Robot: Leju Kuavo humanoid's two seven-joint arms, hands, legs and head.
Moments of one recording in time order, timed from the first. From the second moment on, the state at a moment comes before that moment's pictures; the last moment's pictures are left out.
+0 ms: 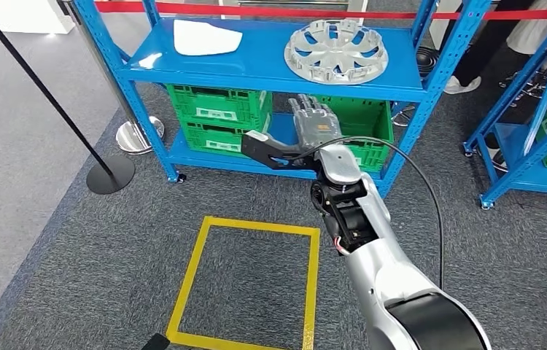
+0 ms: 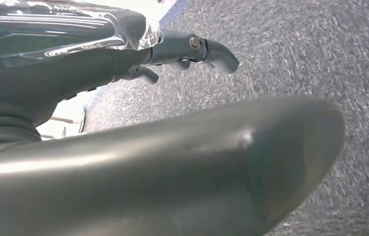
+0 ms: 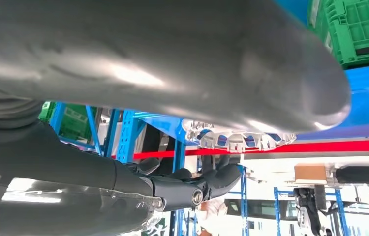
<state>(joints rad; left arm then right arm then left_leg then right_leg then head) -0.09 -0.07 0.08 -0.17 -0.87 0.14 0.21 -0.90 0.31 0.15 -0.26 1.47 -0.03 -0.16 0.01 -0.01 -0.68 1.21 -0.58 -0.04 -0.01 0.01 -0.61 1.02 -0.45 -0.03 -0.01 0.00</state>
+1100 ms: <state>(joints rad) -0.08 -0.07 0.10 -0.16 -0.88 0.14 0.21 -0.91 0.28 0.14 -0.27 1.45 -0.12 0.02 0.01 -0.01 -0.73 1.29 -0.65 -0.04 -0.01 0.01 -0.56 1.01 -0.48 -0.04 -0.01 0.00</state>
